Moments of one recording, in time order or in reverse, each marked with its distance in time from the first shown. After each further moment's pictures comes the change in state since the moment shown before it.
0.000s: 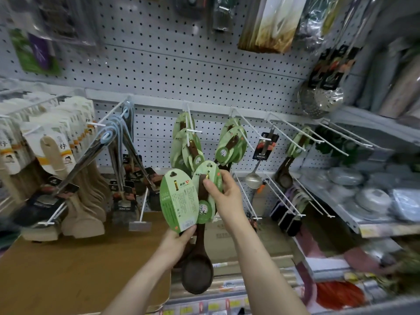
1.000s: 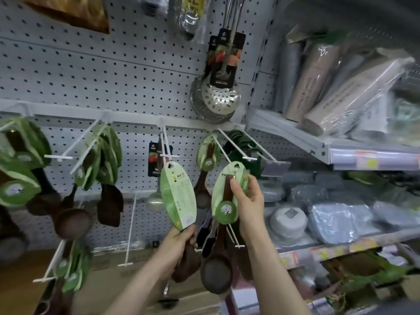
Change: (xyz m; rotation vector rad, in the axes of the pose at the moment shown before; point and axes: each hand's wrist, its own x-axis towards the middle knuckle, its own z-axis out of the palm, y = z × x) left_hand 0.119 0.019 0.370 -0.235 -0.221 -0.051; right_hand 0.115 0.018 -0.389 0.168 0.282 -0.044
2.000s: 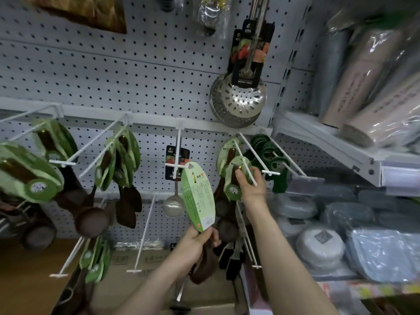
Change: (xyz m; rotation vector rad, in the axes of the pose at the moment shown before) left_hand 0.031 0.004 0.014 0.095 0.038 0.013; right_hand 0.106 0.050 0.025 -0.223 0.035 0.130
